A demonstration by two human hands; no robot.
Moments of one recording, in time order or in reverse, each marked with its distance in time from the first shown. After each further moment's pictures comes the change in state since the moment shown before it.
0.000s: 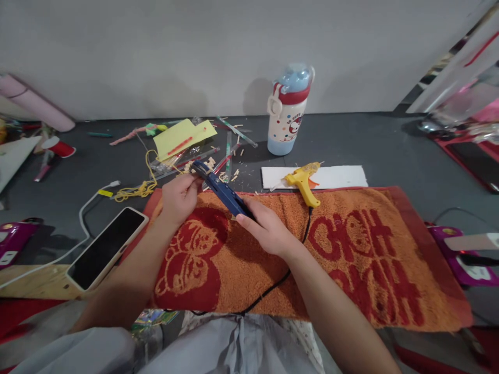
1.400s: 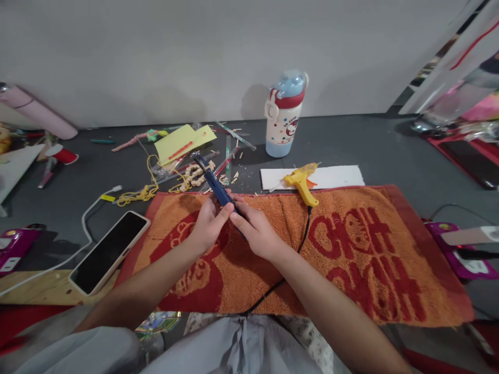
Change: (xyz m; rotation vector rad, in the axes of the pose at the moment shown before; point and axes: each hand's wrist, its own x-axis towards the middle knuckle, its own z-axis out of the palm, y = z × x) left_hand -0.032 0.069 0.038 -1.154 -0.073 -0.613; right_hand 0.005 -0.009 0.026 0.247 0.114 -0.014
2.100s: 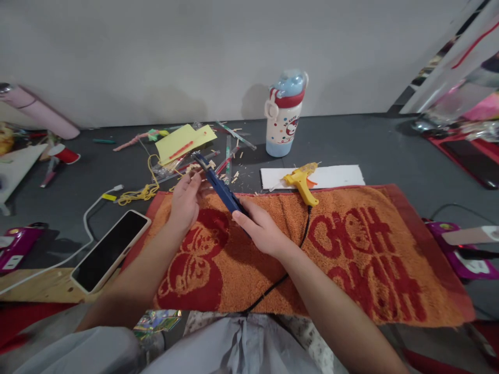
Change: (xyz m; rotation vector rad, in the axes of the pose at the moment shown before) left_hand 0.043 0.013 -0.041 0.016 0.166 0.088; right_hand -0.001 -0.002 -0.011 -0.008 -0.043 0.094
